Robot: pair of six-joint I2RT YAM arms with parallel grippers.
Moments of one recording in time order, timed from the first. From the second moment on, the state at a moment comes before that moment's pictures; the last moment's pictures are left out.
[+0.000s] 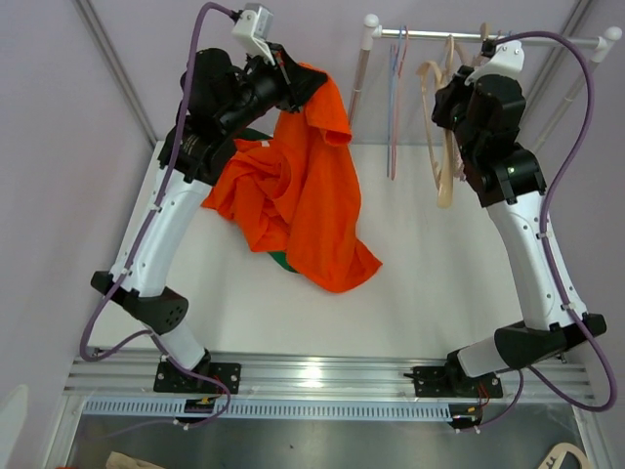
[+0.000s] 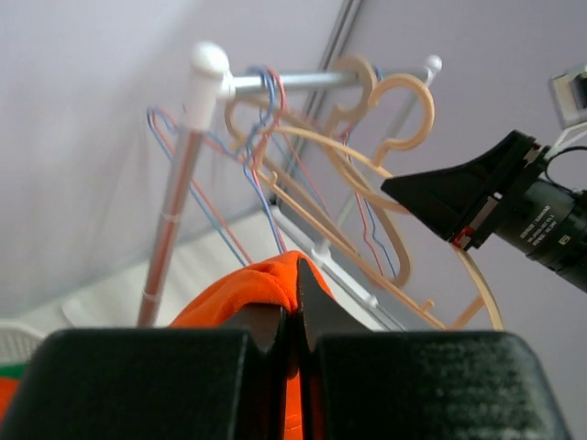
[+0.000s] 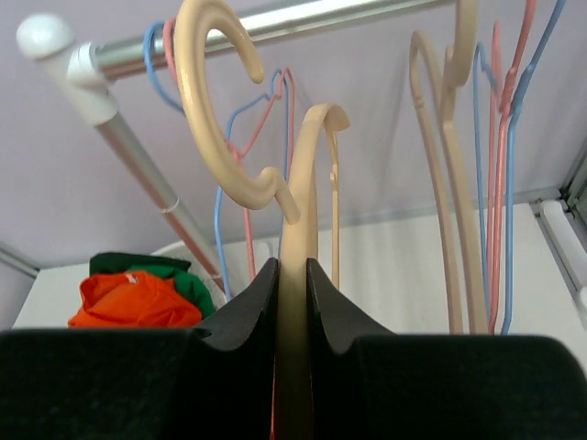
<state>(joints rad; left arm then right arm) -0.55 1.69 2.24 -0.45 0.27 -0.37 0.35 1.45 1.90 -0.51 0.34 0.28</state>
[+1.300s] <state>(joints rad) -0.31 2.00 1.80 0.14 0.19 -0.49 0.20 1.82 2.14 -0.39 0.14 0.25</state>
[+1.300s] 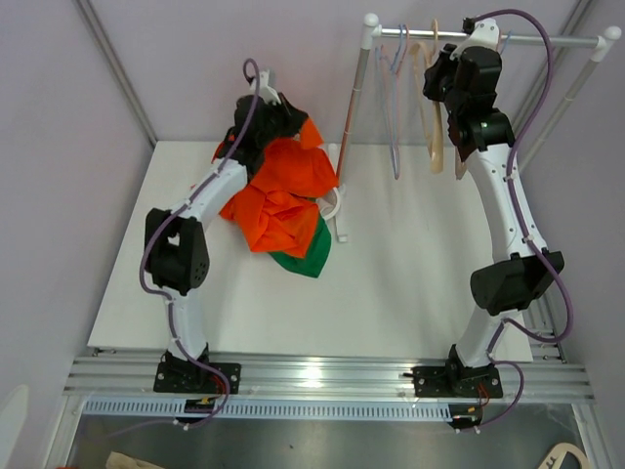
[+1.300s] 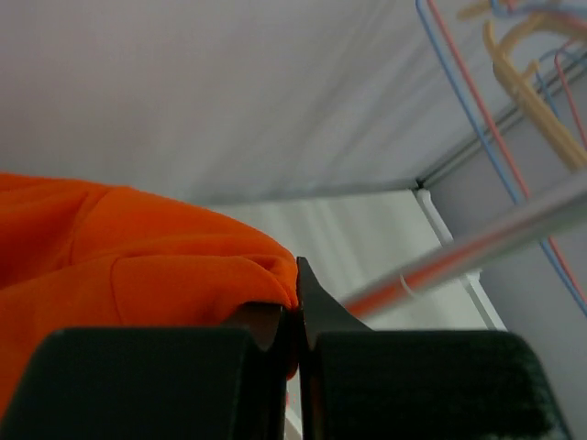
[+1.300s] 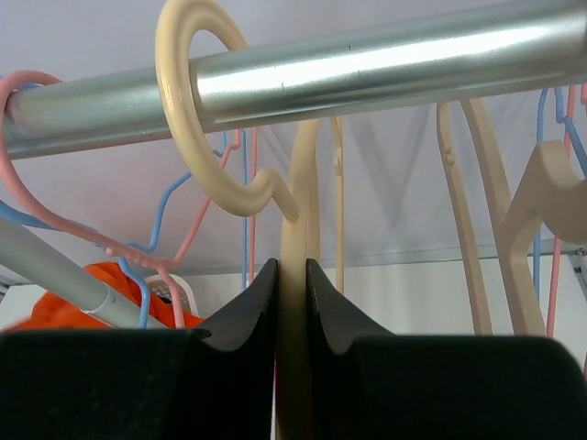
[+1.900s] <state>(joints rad) -0.33 1.88 1.60 -0.21 -0.13 -0.65 0.19 1.79 2.09 -0.37 0.14 0.25</state>
